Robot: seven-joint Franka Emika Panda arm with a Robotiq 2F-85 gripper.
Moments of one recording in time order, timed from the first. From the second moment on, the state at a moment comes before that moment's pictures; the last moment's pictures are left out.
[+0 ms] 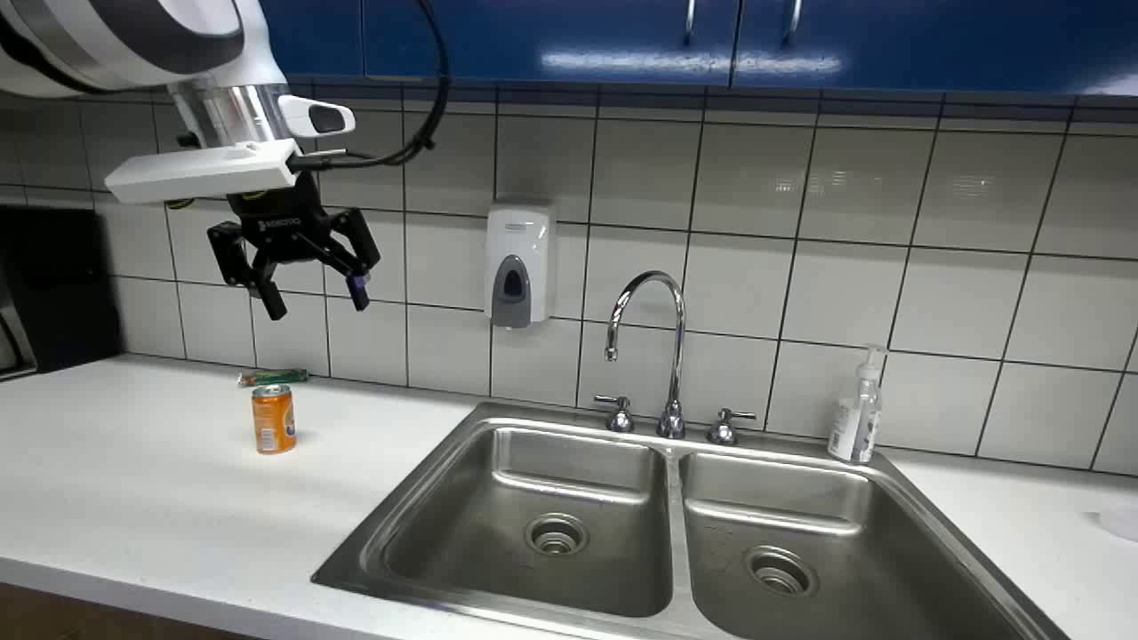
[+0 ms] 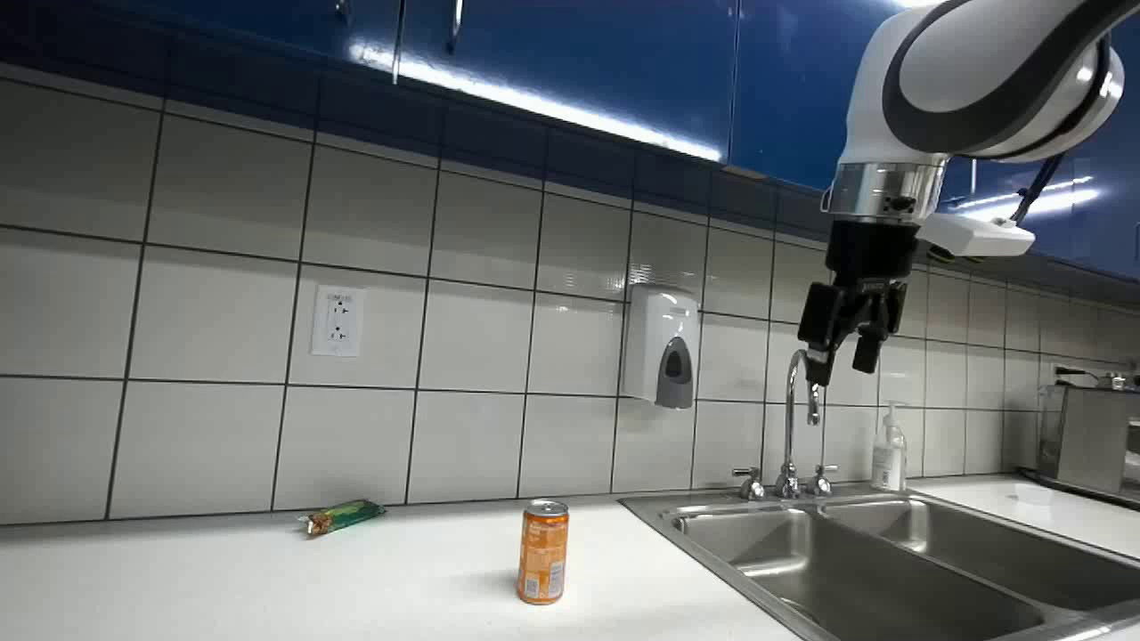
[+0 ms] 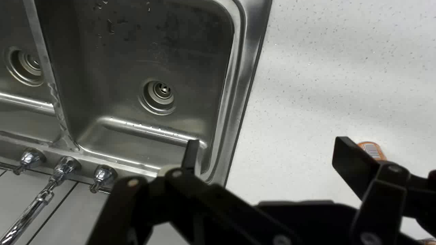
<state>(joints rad) 0.02 -0.76 -0.01 -2.77 -0.20 2.30 -0.10</state>
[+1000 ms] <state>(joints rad) 0.04 -0.74 -0.01 -2.77 -0.18 2.29 -0.10</state>
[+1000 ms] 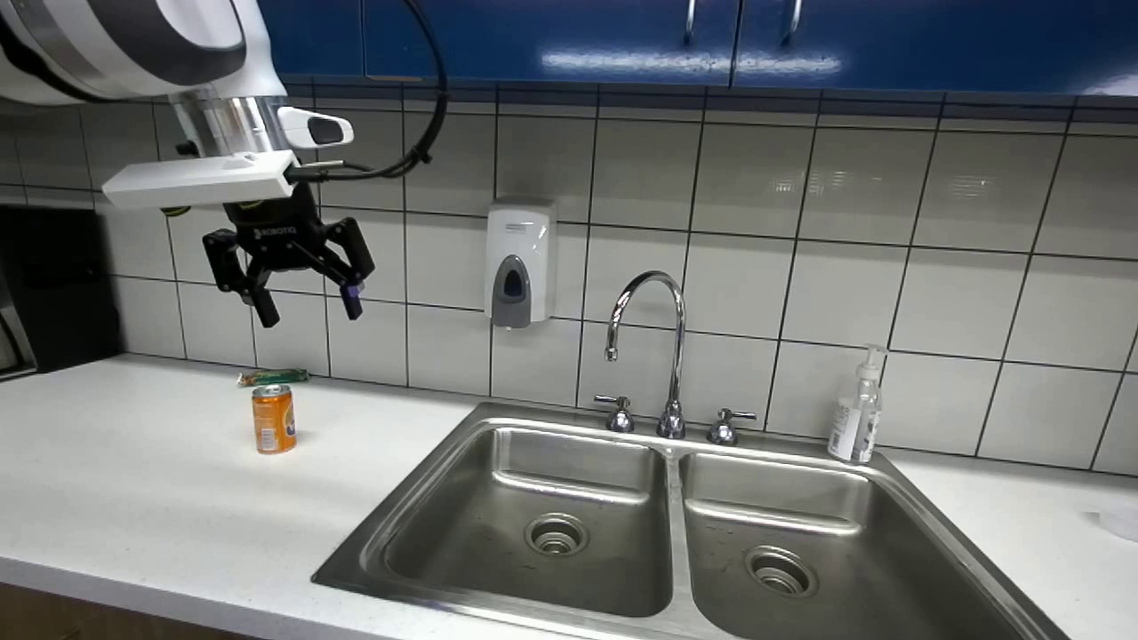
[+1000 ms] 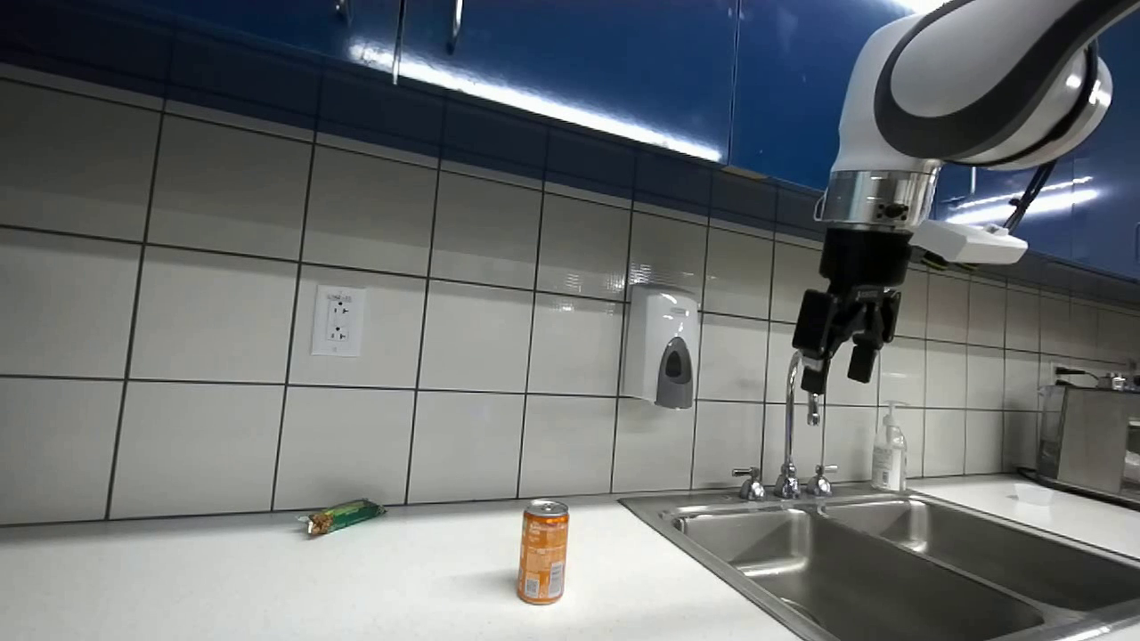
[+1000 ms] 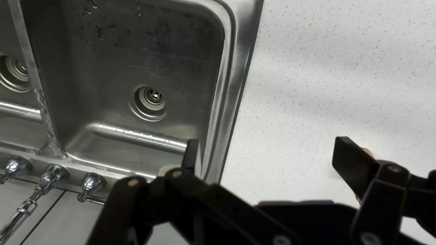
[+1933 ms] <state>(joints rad) 0.17 -0.55 -0.01 -2.75 -0.10 2.35 -0.14</state>
